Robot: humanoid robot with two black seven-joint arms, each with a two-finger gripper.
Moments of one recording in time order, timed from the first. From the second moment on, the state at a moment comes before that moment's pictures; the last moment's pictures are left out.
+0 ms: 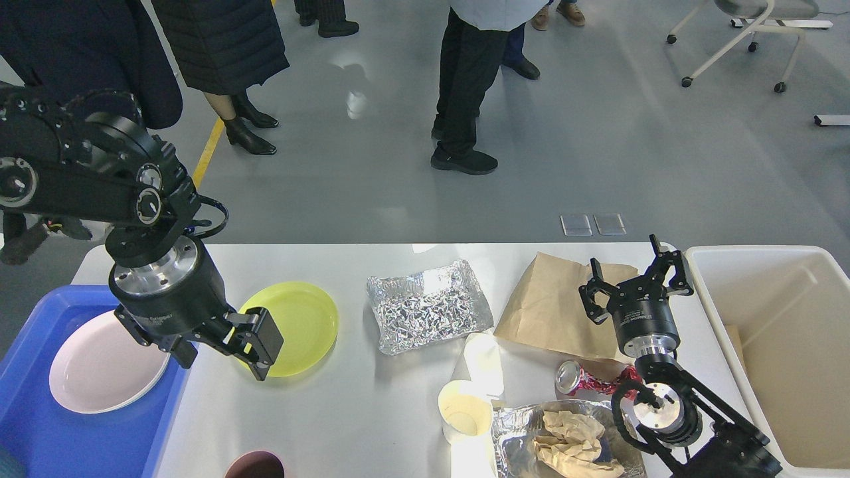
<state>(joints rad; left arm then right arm) -2.28 0.29 1.30 -1.73 0.13 -0.69 0.00 0.26 -0.13 1.04 0.92 -0.17 0.15 0.54</state>
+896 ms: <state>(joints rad) -1.67 0.28 1.21 -1.62 0.61 -0.30 0.01 0.26 -0.13 1.04 0.92 -0.17 0.15 0.54</state>
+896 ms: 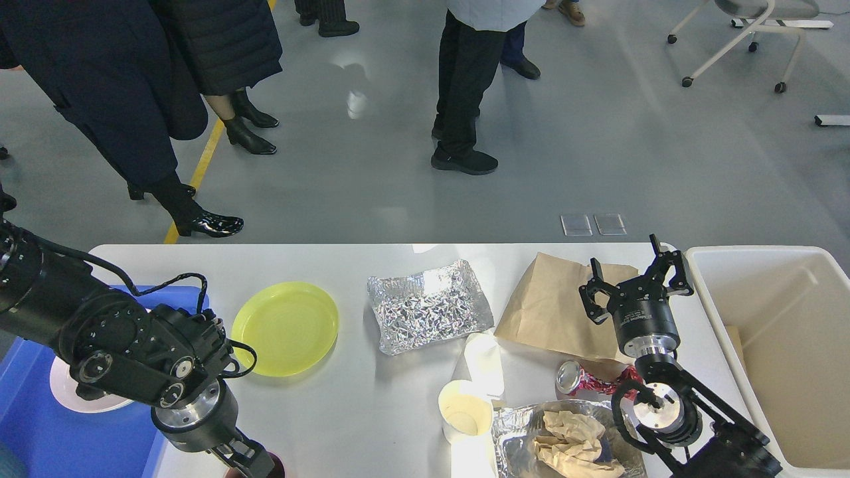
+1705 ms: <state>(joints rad) -1.56 0.28 1.21 -1.54 0.66 -0.26 0.01 0.26 -0.13 1.04 0.92 -0.17 0.15 0.54</state>
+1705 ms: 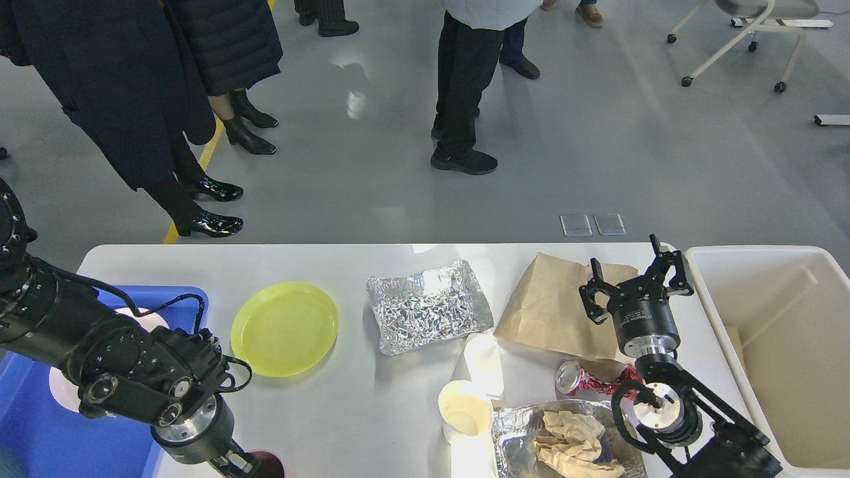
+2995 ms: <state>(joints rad) -2.10 0.33 1.31 -1.55 0.31 -0.71 0.00 0.26 -0.13 1.04 0.92 -0.17 0.15 0.54</state>
